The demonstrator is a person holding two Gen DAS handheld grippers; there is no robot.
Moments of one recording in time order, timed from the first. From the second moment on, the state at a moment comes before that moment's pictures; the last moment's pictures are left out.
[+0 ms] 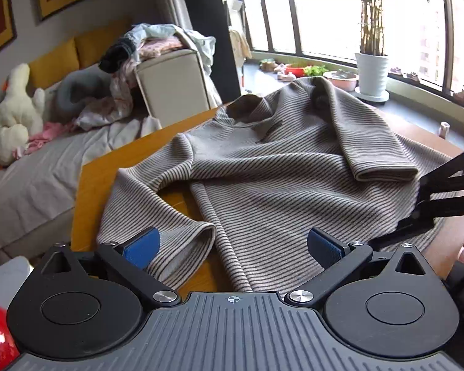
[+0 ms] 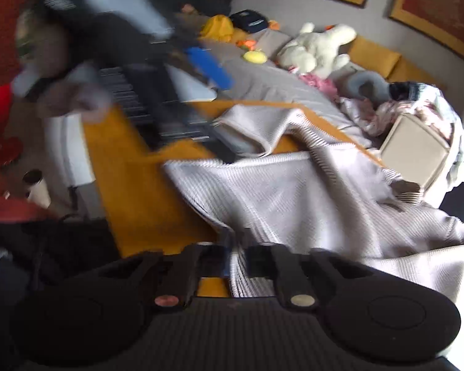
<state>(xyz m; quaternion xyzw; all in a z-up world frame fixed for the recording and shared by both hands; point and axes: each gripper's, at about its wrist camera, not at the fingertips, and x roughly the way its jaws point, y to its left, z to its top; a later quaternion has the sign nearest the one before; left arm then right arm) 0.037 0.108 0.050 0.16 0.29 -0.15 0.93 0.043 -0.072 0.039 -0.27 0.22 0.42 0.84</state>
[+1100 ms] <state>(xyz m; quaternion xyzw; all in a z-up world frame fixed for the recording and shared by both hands) 0.064 0.117 0.040 0.11 0.28 -0.04 0.95 0.062 -0.235 0.034 -0.13 0.19 0.09 0.97</state>
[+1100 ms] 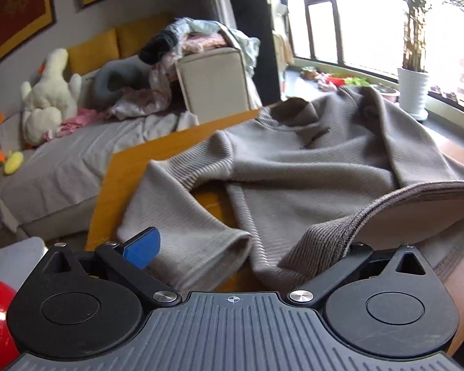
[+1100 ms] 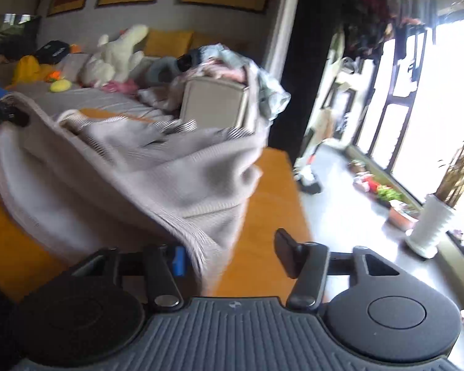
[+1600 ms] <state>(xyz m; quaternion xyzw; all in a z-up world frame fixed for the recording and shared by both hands) -0.005 0.140 0.038 0.12 0.33 -0.11 0.93 0.002 -0.277 0.032 -0.11 0.28 0.20 0.93</state>
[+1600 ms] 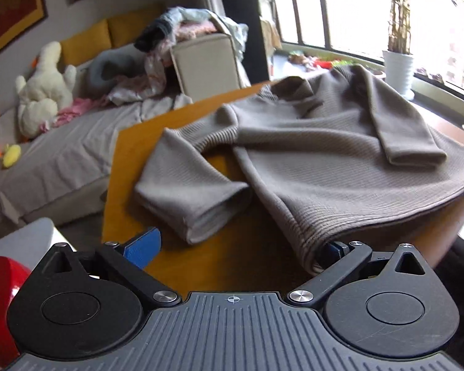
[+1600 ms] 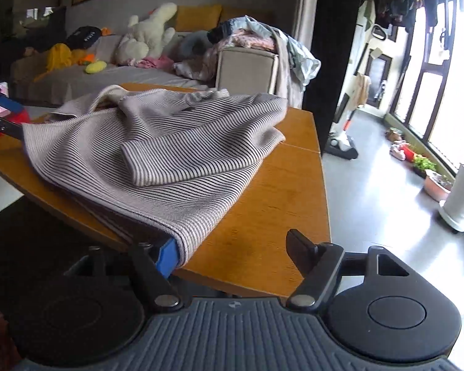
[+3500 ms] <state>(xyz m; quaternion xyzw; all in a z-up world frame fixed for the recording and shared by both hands) 0.196 0.135 0.027 -0.04 0.26 -0.21 0.94 0.338 -0.159 0.023 -0.14 0.34 0.15 0.92</state>
